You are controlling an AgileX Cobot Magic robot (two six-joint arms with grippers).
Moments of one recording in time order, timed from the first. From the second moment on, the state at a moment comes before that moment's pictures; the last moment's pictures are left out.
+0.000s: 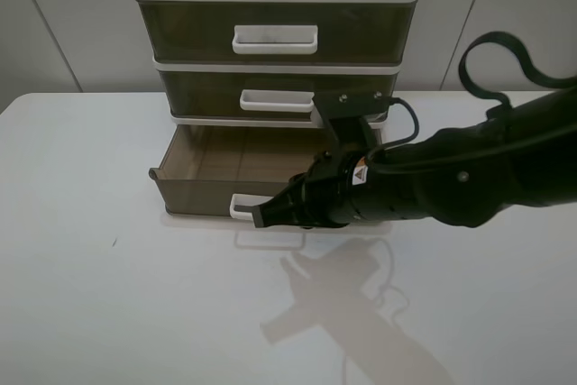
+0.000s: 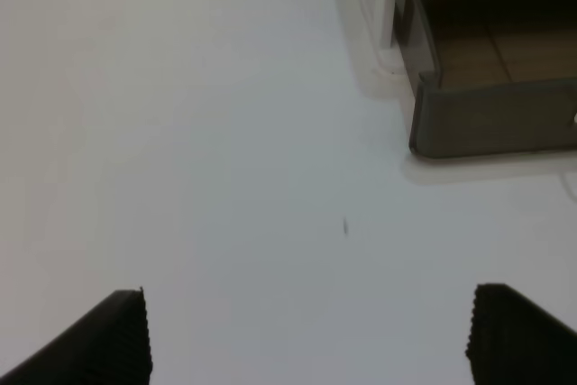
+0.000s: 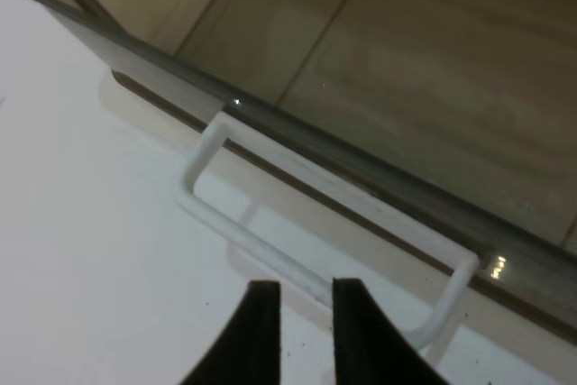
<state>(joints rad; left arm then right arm) -0.03 -0.01 -0.50 -0.05 1.06 0.11 0.82 1.66 -0.68 0.36 -0.07 0.00</state>
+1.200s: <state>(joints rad) -0.03 -0.01 -0.50 -0.05 1.06 0.11 0.84 1.90 -0.75 0.34 -0.37 0.00</state>
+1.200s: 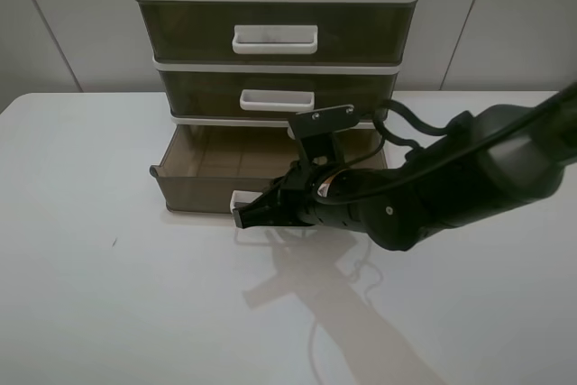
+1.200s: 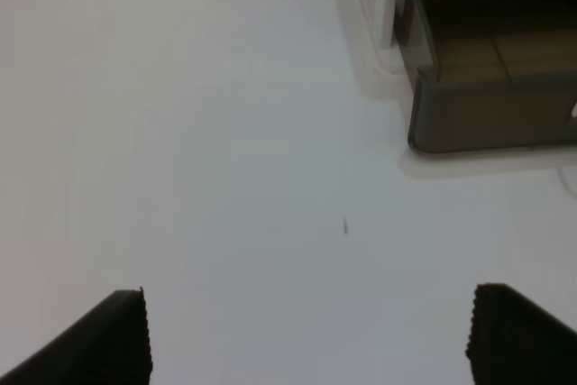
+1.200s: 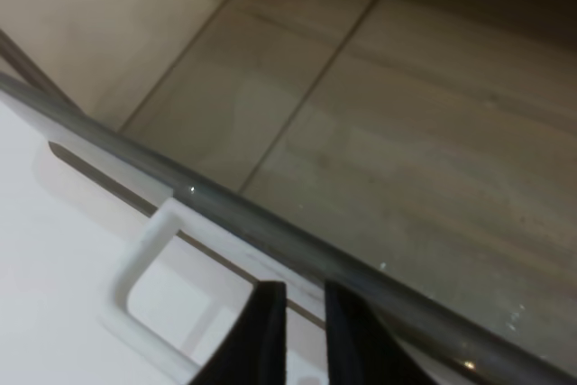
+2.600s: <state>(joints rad) -0.03 -0.01 -0.50 -0.05 1.06 0.11 0.84 2.06 -0.75 0.47 -0.75 0.11</state>
